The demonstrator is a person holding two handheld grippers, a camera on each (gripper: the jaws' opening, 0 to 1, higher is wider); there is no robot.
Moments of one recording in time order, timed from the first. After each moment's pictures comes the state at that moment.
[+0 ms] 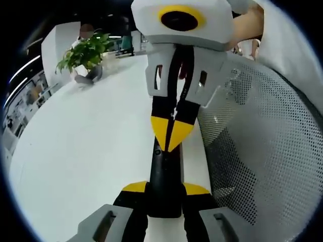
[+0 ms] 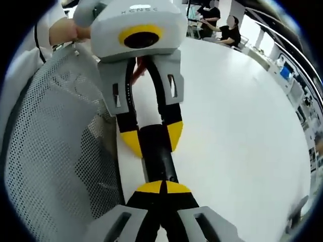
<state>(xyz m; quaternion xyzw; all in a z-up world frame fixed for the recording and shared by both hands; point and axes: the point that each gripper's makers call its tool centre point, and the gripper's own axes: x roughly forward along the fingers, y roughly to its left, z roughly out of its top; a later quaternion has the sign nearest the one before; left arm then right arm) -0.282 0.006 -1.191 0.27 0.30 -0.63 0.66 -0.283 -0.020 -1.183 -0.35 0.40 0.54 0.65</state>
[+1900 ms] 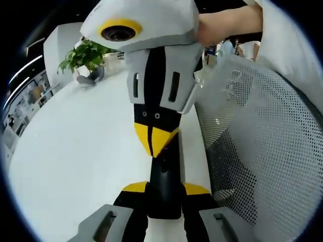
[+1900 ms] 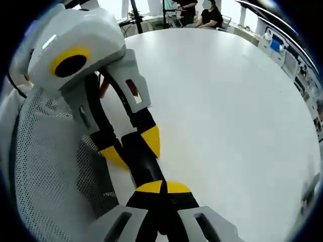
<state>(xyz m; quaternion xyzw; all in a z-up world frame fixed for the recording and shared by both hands) -0.283 0.005 -1.192 0.27 0.29 -0.63 0.67 -0.267 -0.016 -1.186 -0.29 0.45 0.51 0.67</state>
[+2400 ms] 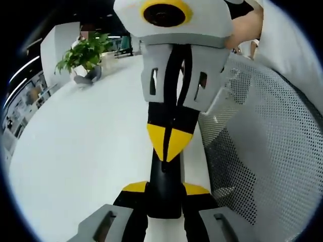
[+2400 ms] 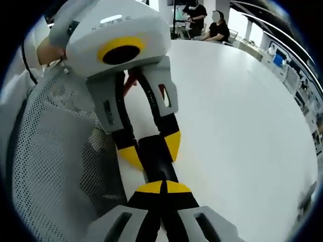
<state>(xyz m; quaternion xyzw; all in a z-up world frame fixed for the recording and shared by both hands) -0.283 0.006 -1.191 0.27 0.30 -0.63 0.66 -0.285 -0.006 -1.181 -0.32 0.41 0.54 0.66</state>
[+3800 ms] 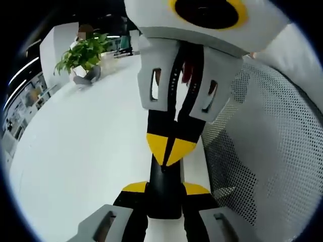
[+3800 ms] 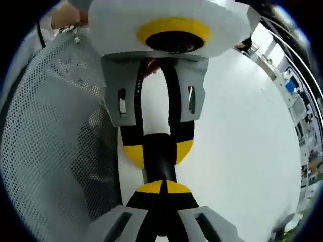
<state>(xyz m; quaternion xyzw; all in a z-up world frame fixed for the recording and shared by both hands) -0.284 0.005 -1.191 0.28 0.29 -0.64 0.65 -0.284 0.000 -1.185 -0.41 0.39 0.53 0.62</state>
